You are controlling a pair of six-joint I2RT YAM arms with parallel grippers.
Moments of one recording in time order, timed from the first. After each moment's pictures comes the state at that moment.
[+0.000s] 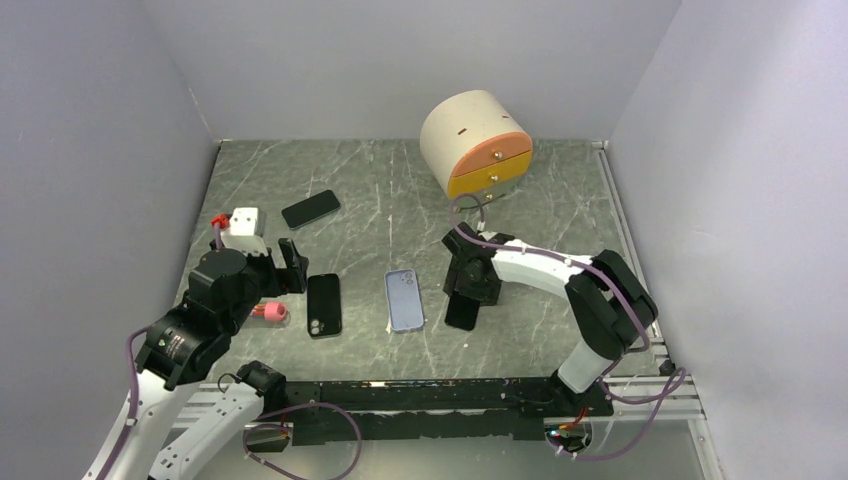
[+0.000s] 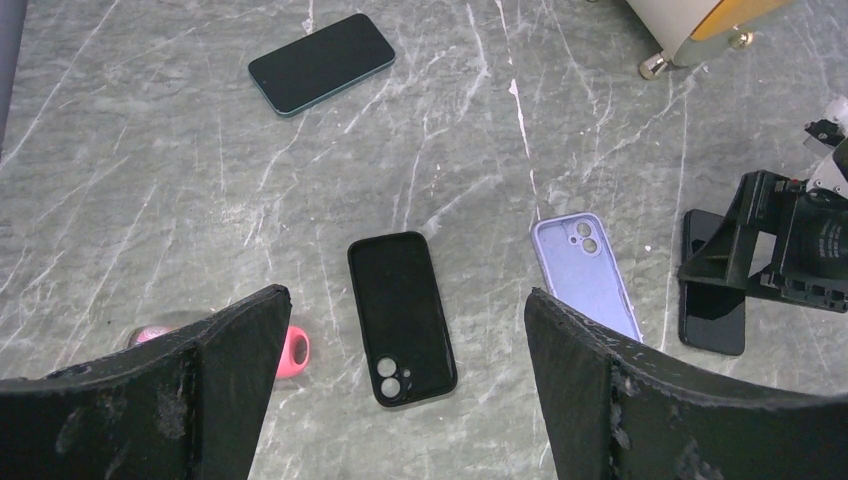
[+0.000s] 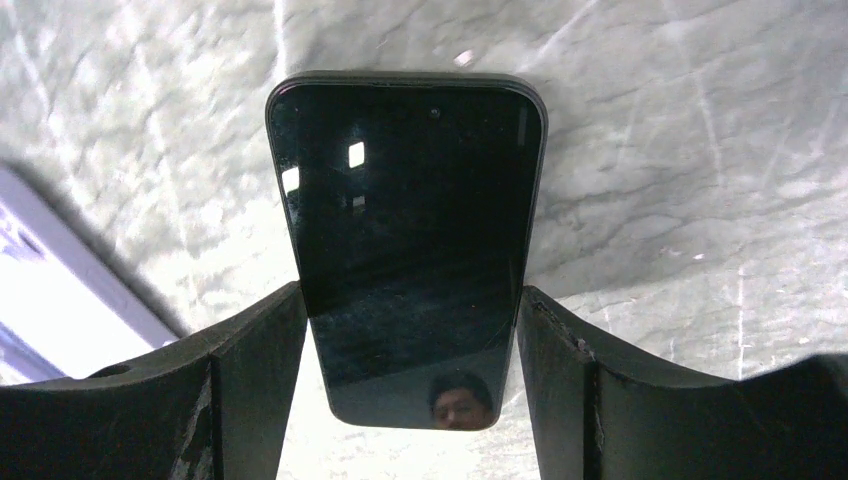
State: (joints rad) left arm -0.47 0.56 0.96 -0.82 -0.29 -0.31; right arm 0.69 1.65 0.96 -0.63 0.20 0.99
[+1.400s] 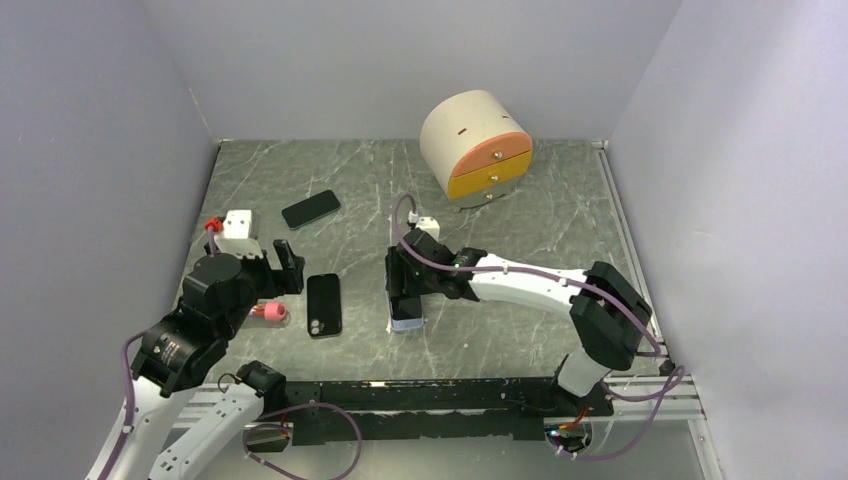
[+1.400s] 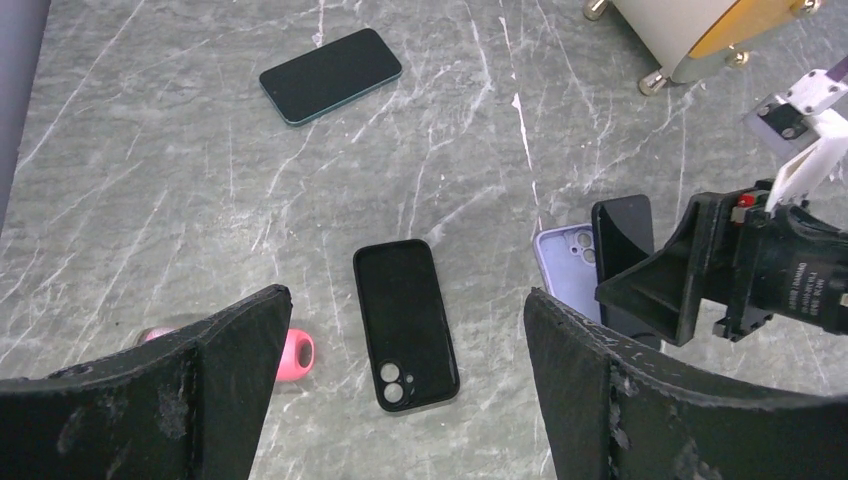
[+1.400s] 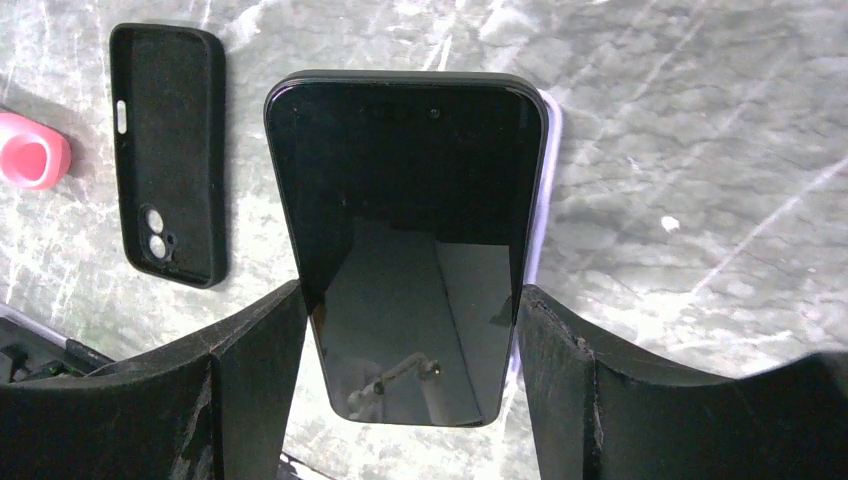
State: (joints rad) left arm -0.47 0.53 0.96 -0.82 -0.31 -0.31; right arm 0.97 1.61 1.07 -0.33 0.19 0.77
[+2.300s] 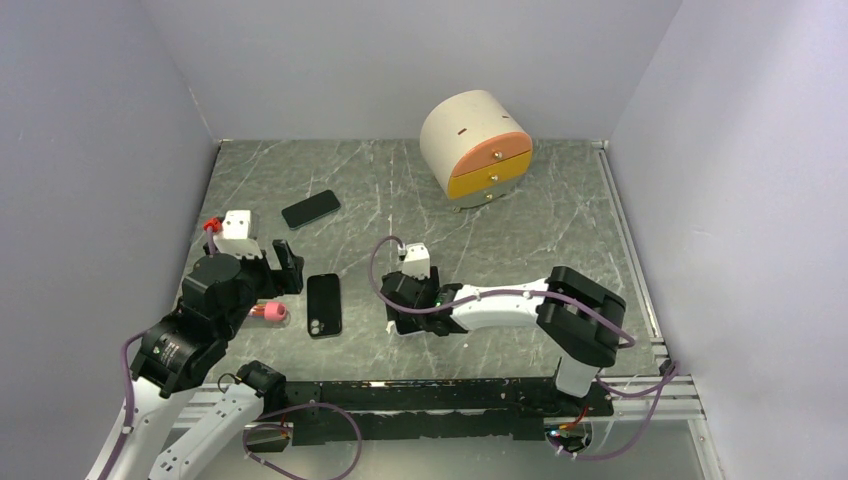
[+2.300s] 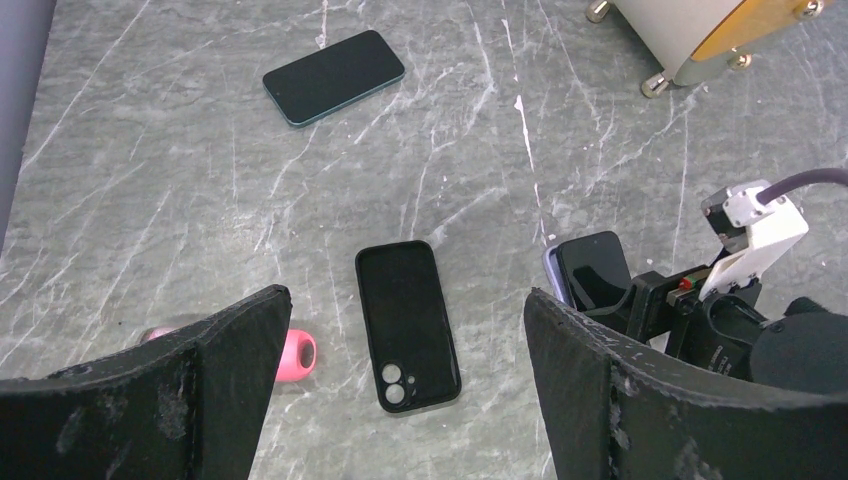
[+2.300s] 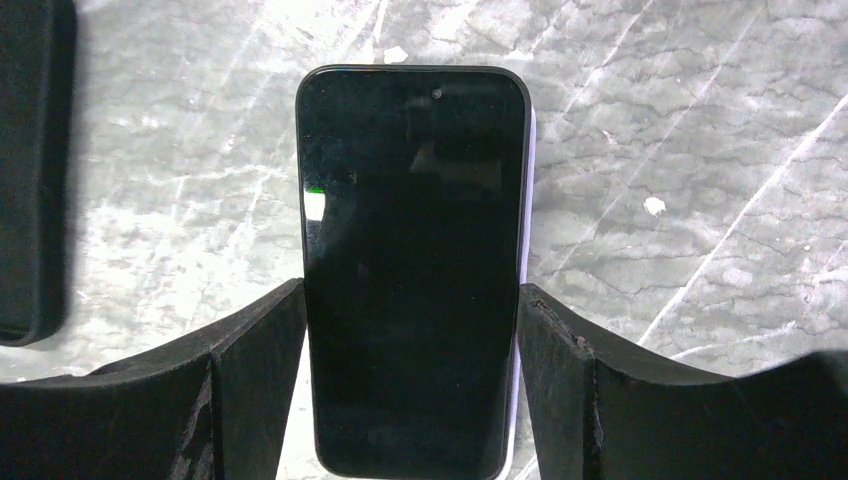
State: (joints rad) left arm -0.47 0.52 0.96 -0.82 -0.32 -0.31; right arm 1.15 1.71 0.93 -0.12 0.53 0.77
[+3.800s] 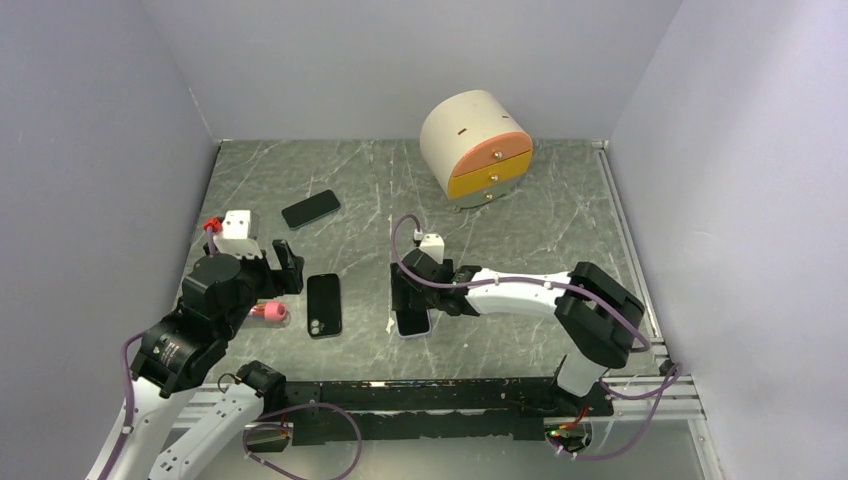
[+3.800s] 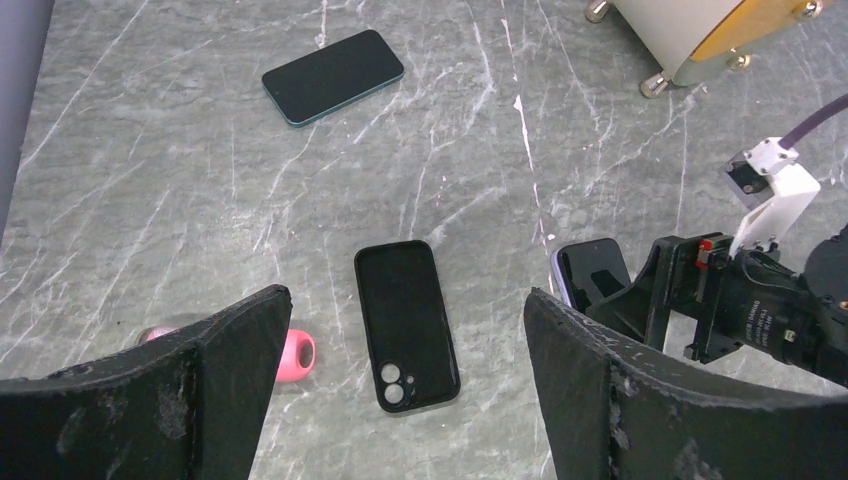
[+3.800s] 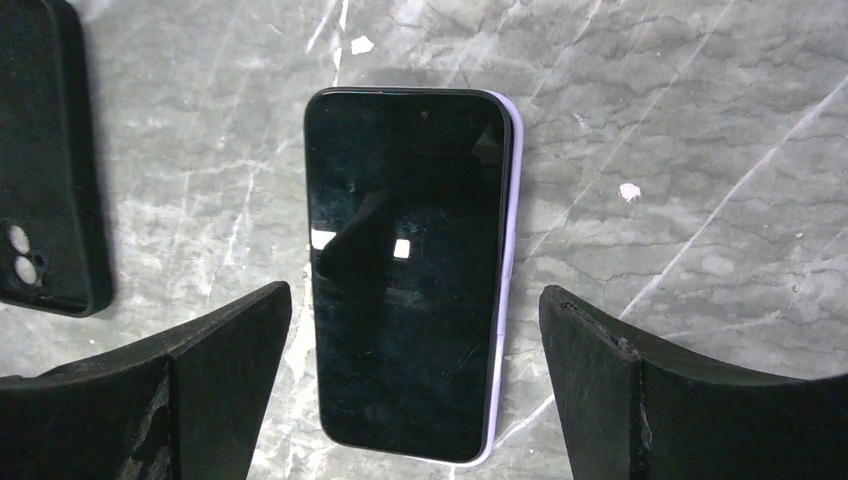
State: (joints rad) left arm -0.47 0.52 0.96 -0.82 -0.32 -0.31; right arm 1.03 1.64 0.93 -0.21 0.31 0.81
